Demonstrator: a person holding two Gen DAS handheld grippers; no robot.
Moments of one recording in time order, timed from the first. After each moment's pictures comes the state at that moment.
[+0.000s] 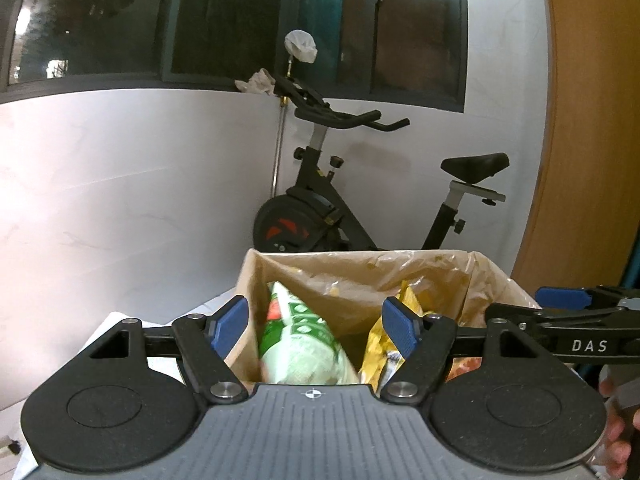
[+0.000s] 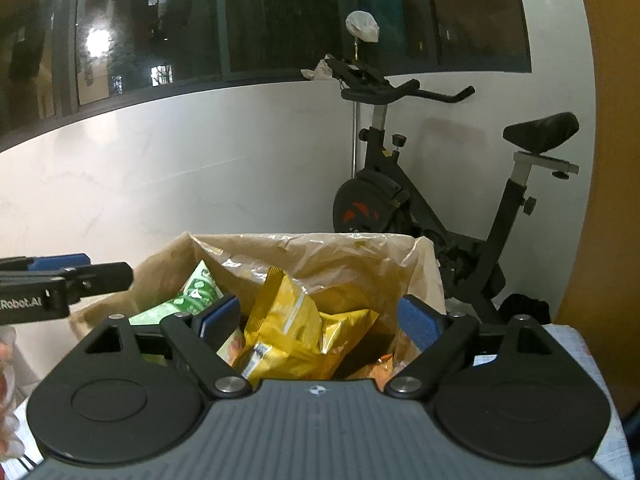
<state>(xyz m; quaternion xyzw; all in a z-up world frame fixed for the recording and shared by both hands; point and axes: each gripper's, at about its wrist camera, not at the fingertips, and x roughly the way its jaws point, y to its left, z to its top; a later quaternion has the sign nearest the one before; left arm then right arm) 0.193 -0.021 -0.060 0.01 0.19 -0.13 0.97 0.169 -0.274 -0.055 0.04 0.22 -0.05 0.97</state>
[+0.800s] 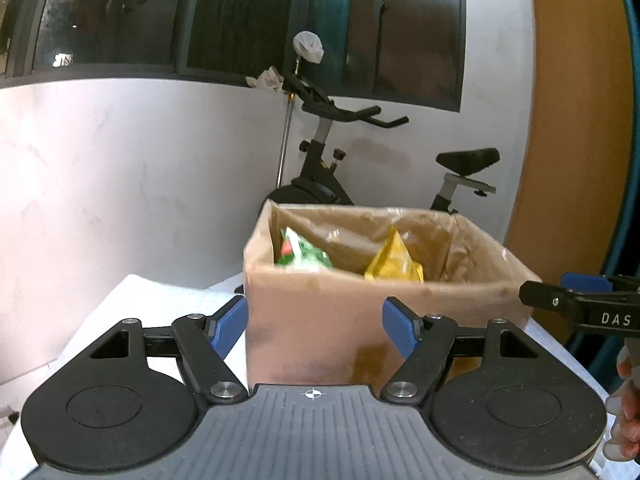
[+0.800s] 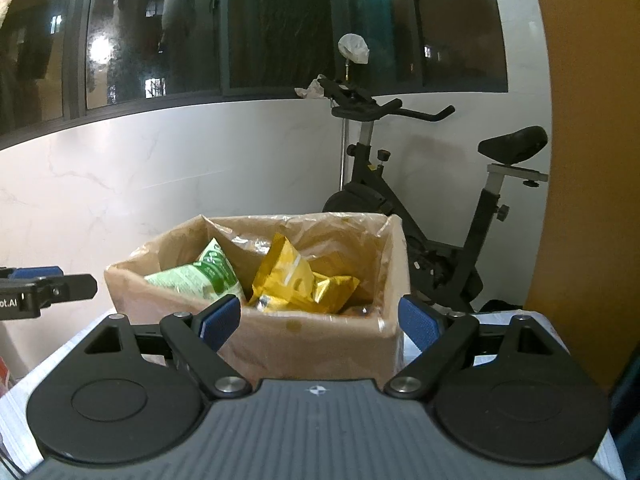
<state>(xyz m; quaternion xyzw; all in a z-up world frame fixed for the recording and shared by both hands) 0.112 0.005 -0.091 0.00 0.19 -0.13 0.97 0.076 -0.254 -0.065 0.02 0.19 -0.07 0.98</state>
